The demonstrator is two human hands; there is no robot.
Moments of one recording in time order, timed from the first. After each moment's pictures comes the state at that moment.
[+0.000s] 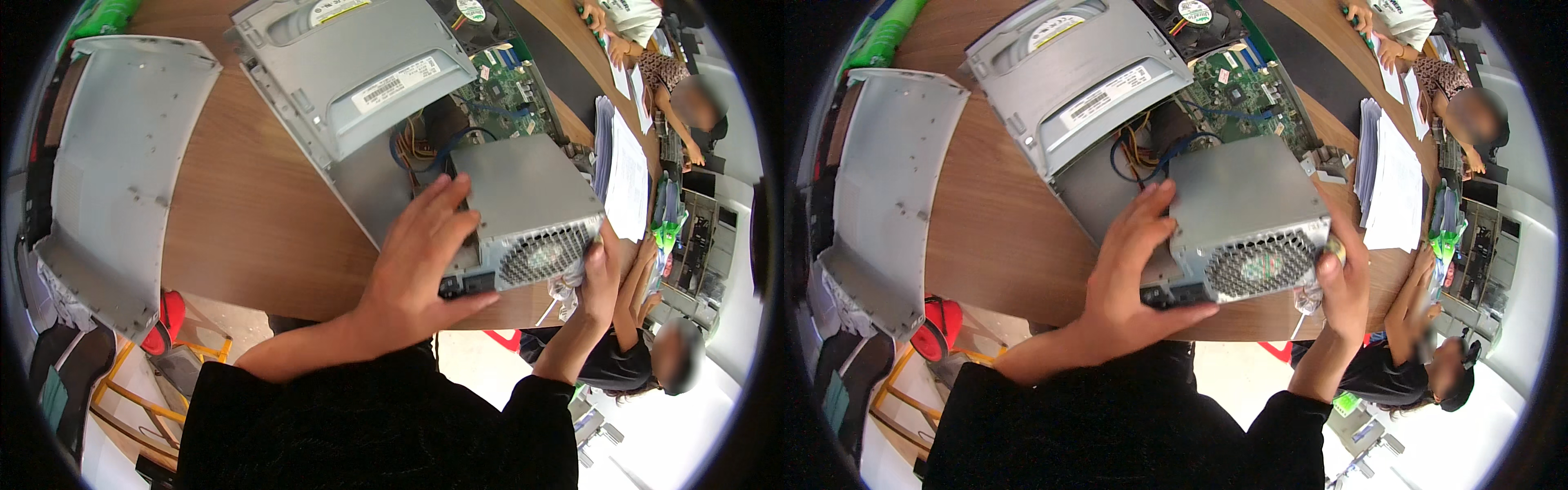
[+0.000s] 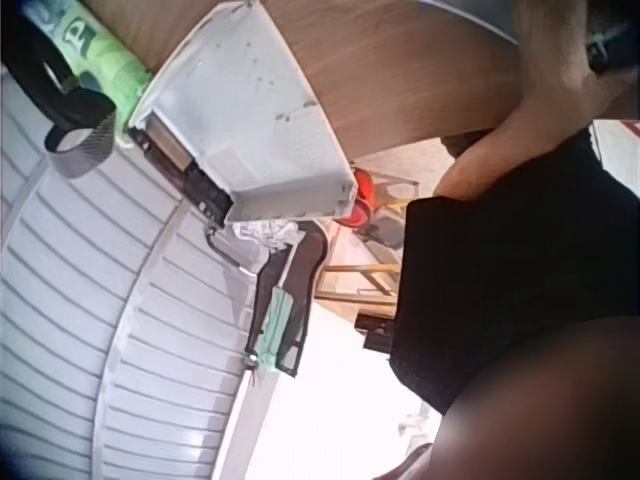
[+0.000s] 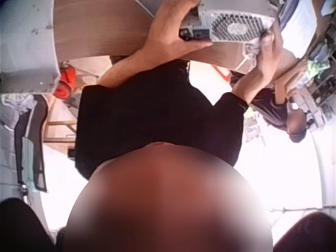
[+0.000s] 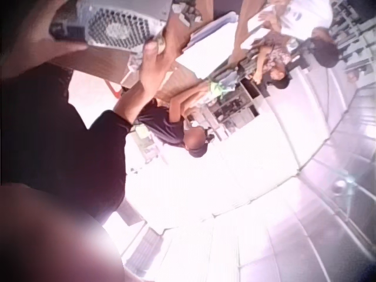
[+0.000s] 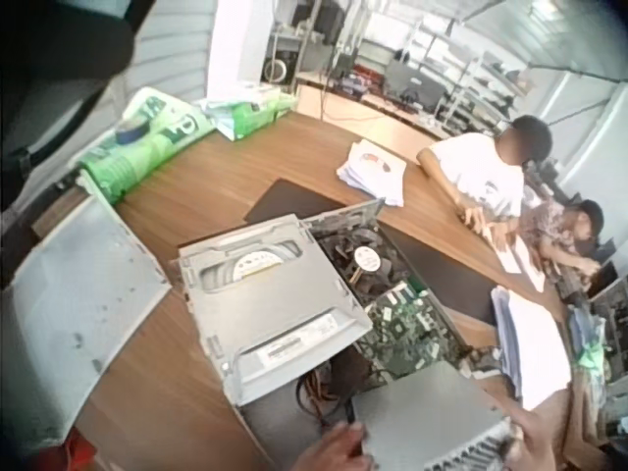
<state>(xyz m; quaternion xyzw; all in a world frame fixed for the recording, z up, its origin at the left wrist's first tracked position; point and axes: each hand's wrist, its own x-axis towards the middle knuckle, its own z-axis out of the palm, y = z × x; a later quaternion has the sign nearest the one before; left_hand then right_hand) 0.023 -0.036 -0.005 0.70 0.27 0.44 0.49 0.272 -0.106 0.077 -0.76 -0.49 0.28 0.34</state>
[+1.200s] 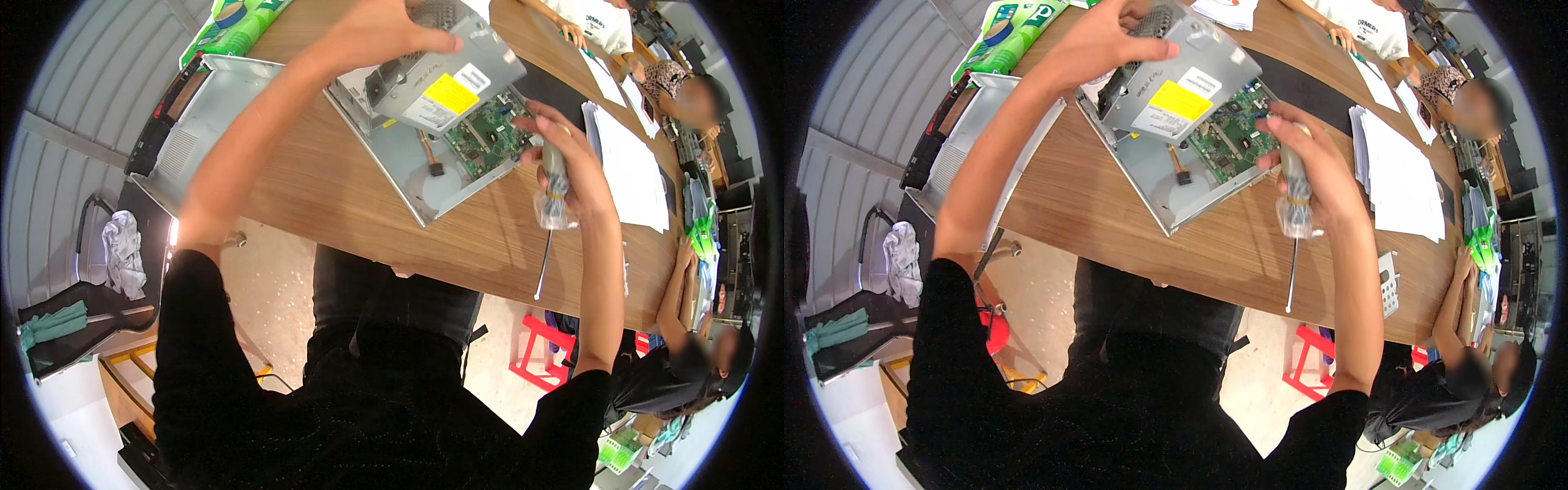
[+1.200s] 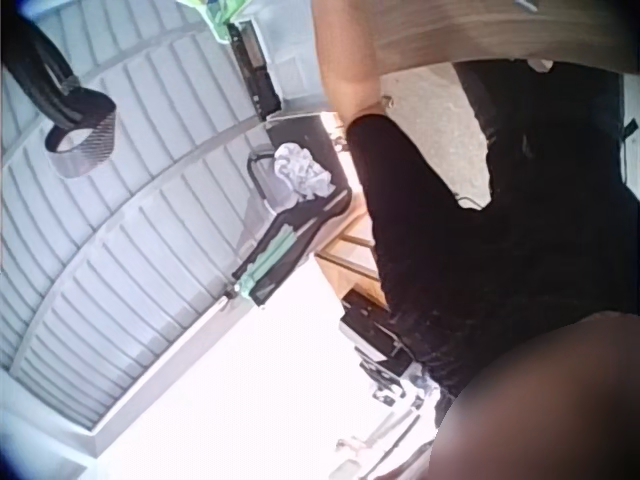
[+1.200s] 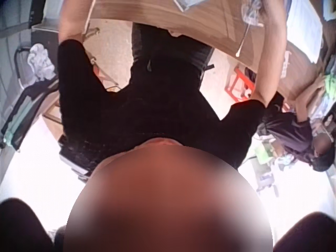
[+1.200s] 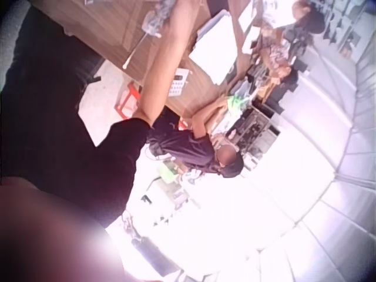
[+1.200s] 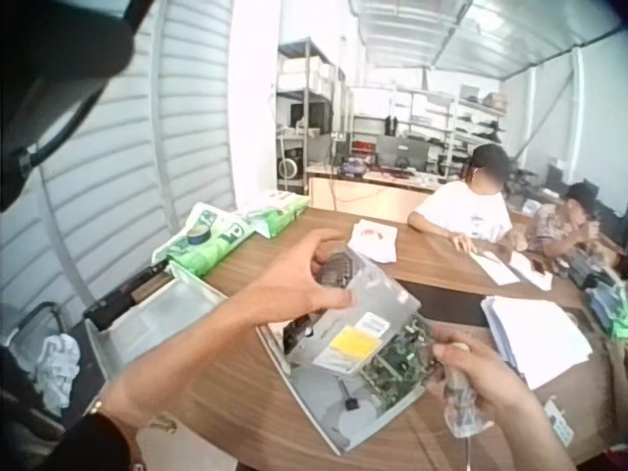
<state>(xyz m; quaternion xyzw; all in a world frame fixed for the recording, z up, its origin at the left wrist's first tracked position) 0.004 0.104 0.131 0.79 0.31 0.31 0.43 0.244 -0.090 0.117 -0.59 -0.42 0.49 0.48</state>
